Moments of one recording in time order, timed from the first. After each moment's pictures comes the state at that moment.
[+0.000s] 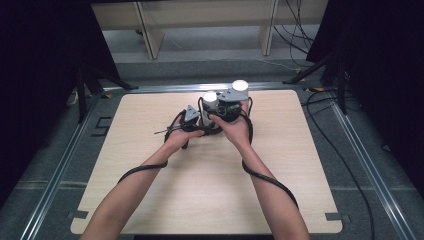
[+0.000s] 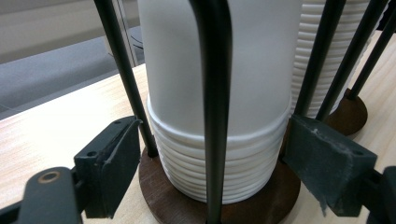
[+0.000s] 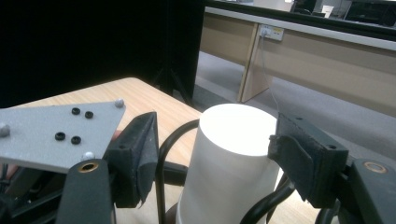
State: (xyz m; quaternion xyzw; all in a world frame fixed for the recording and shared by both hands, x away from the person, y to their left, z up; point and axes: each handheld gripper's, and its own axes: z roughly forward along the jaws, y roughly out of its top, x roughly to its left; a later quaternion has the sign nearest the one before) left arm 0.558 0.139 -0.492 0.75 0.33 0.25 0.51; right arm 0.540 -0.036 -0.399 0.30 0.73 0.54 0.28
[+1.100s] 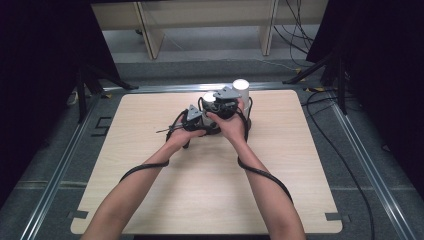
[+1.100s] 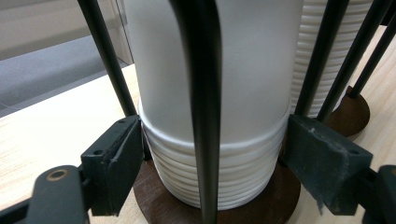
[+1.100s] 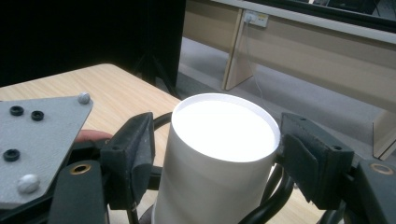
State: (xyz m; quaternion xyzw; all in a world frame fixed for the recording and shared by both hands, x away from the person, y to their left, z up) left arm 0.562 0.133 -0.493 0.75 0.34 0.25 0.51; right arm 0.558 -0.025 -0.409 0.33 0.74 0.51 0.30
